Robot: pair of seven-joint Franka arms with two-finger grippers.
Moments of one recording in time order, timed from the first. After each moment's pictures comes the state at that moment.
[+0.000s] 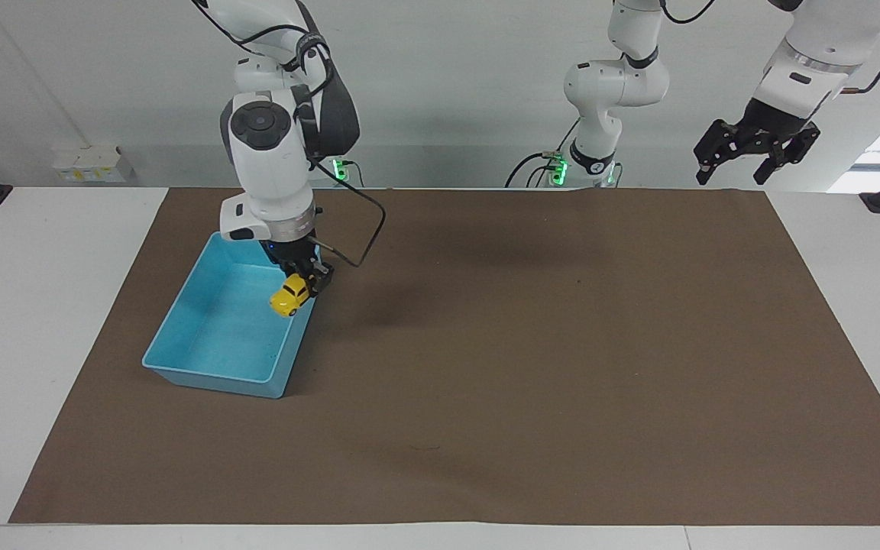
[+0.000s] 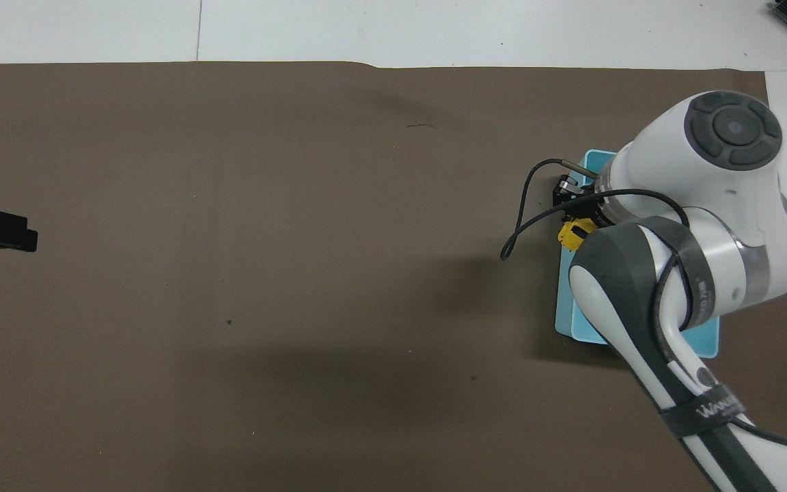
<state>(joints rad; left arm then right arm) -0.05 -0.07 -0.01 -1.53 -0.02 1.47 -0.02 0.01 0.15 0.19 -1.79 -0.12 1.91 0.77</state>
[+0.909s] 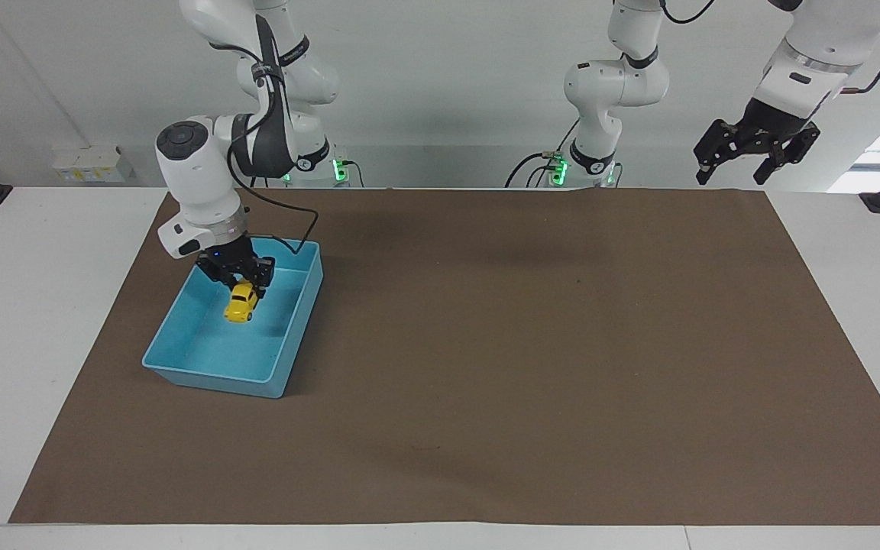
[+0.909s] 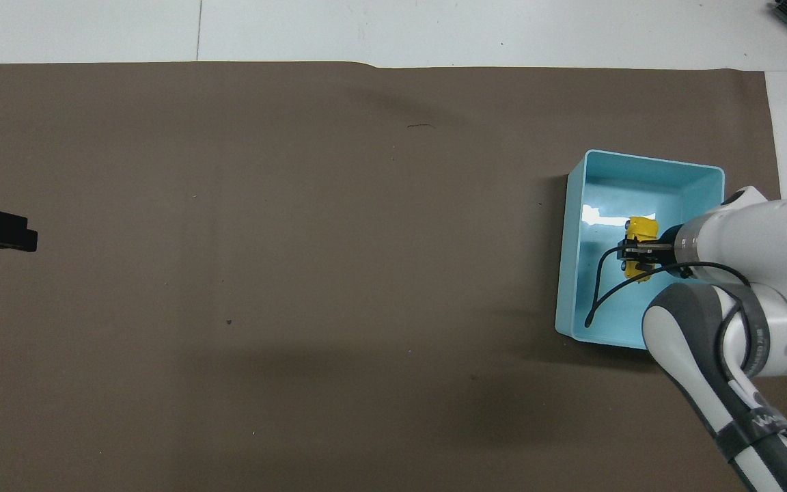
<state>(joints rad) -0.05 -0.07 -0.01 -1.53 -0.02 1.47 -0.02 -0.20 0.00 0.19 -2.24 -0.04 2.34 0.11</state>
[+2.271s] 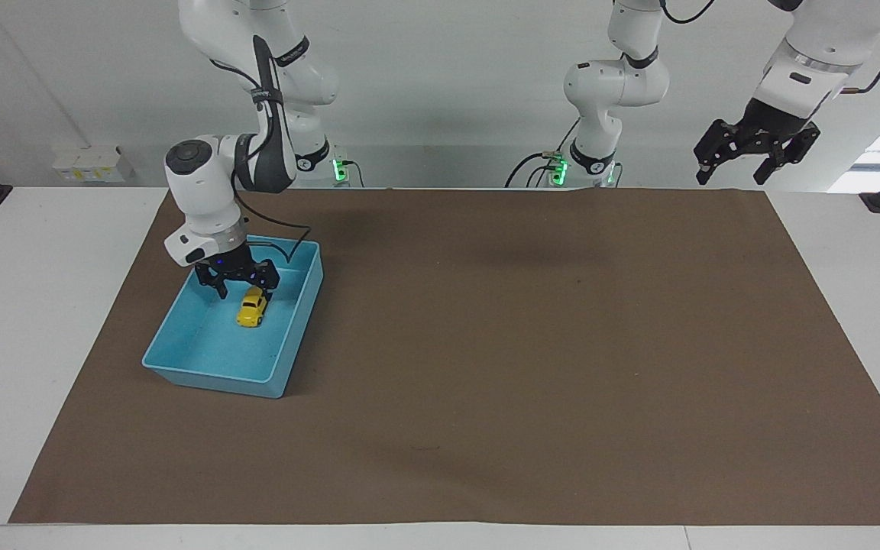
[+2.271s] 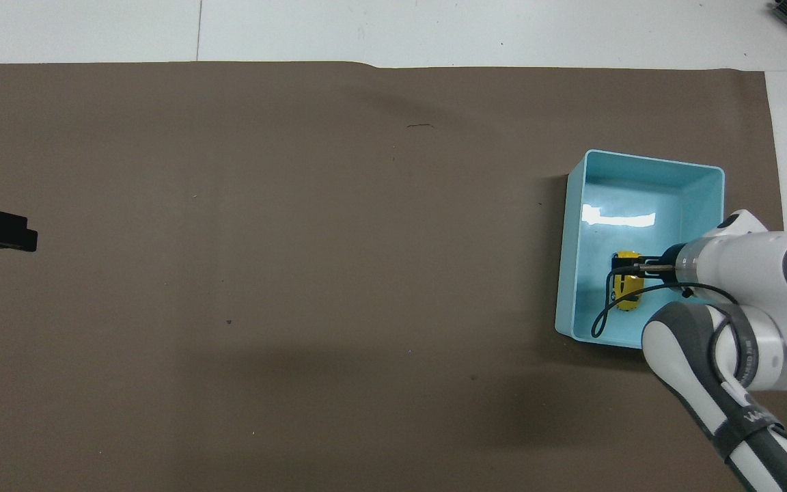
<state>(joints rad) -0.05 -0.07 -0.01 -1.53 -0.02 1.47 -0.02 -0.25 0.00 0.19 -2.27 -0.04 2.39 0.03</state>
